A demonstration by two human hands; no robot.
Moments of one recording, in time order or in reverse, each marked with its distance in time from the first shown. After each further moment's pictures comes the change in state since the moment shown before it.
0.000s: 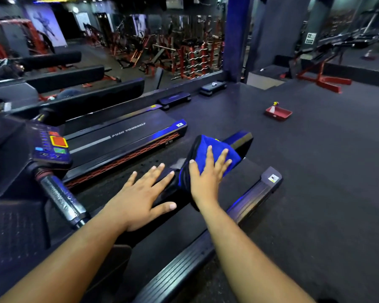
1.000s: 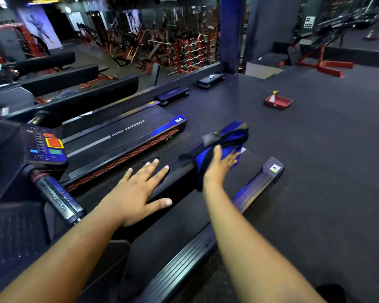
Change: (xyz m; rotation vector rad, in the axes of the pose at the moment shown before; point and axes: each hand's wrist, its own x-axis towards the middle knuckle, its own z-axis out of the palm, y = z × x) left_hand 0.000 0.001 -0.001 0.007 -0.005 -0.004; right_hand 0.036 0.025 -0.007 0.536 0.168 0.380
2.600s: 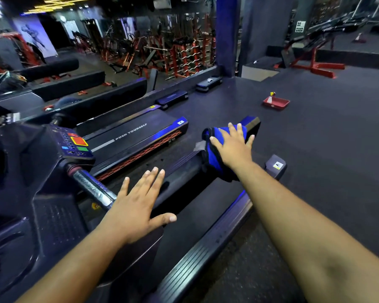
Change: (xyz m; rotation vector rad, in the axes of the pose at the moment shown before) left_hand -0.086 -0.031 0.009 0.060 0.053 -0.034; right_hand -0.008 -0.046 -0.012 -1.169 -0.258 -0.532
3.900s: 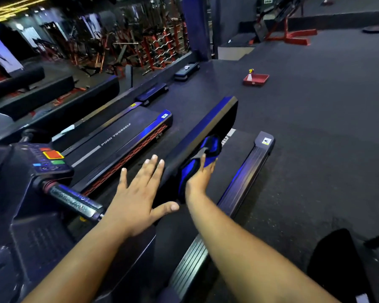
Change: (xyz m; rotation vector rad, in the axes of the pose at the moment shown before) left_hand 0.028 0.023 -0.010 -0.030 0.024 0.137; right_hand -0.078 -0.061 0.102 1.501 0.440 0.693
